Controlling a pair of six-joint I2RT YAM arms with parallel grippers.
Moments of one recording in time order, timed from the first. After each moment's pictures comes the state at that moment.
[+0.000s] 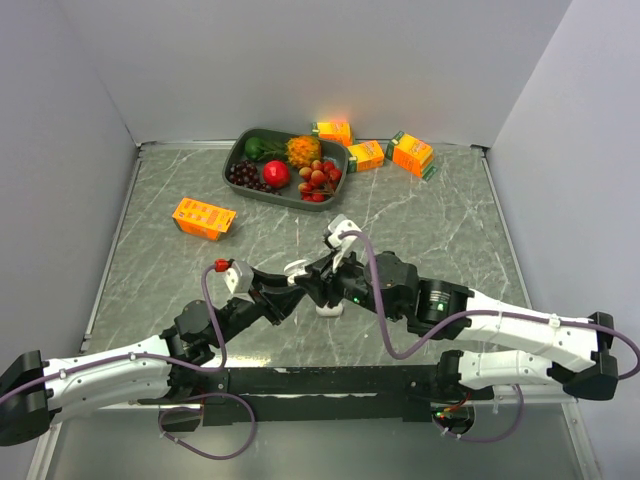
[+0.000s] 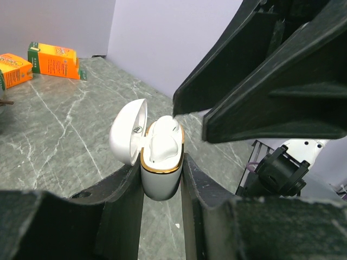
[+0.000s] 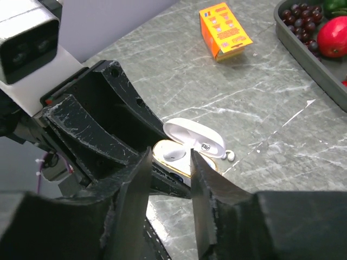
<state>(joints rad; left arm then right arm) -1.11 0.70 0.25 0.73 -0.15 -0.31 1.26 1.03 1.01 -0.20 0.28 0.24</state>
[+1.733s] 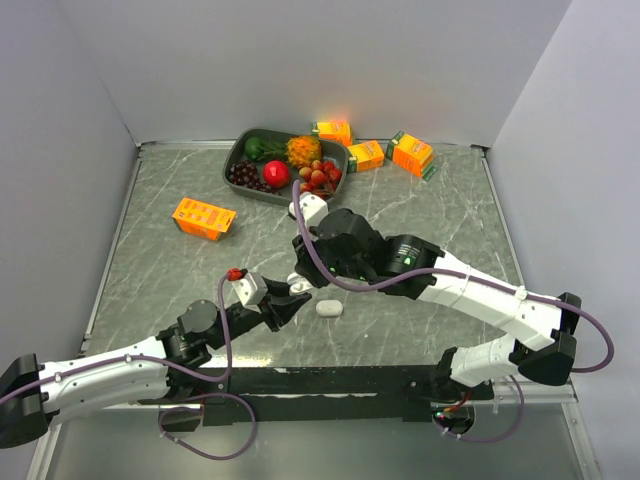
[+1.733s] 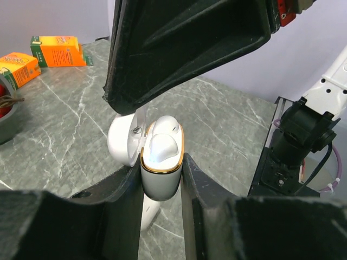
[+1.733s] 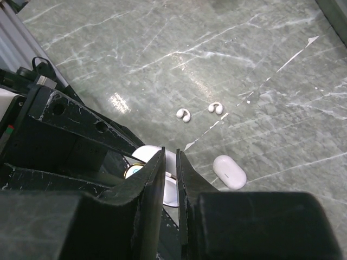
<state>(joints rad) -1.11 0.67 0.25 0.59 -0.08 -0.13 1.13 1.33 1.42 -0.69 0.12 0.27</state>
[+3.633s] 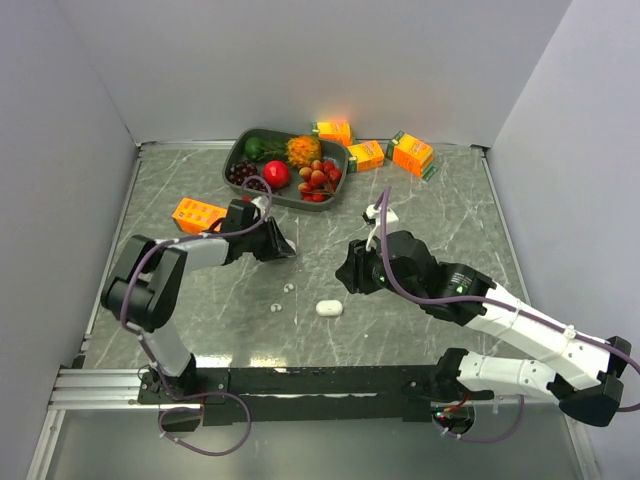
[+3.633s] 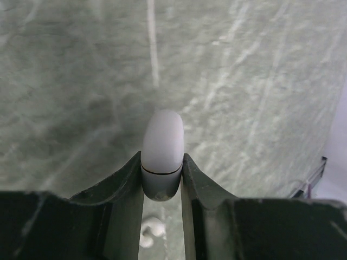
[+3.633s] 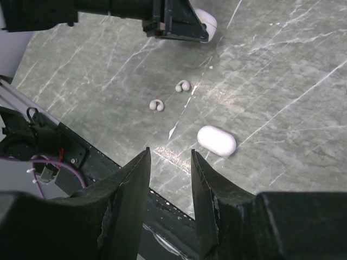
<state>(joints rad) -0.38 1.70 0.86 0.09 0.40 -0.69 1.00 0.97 1.04 -0.62 0.22 0.57</state>
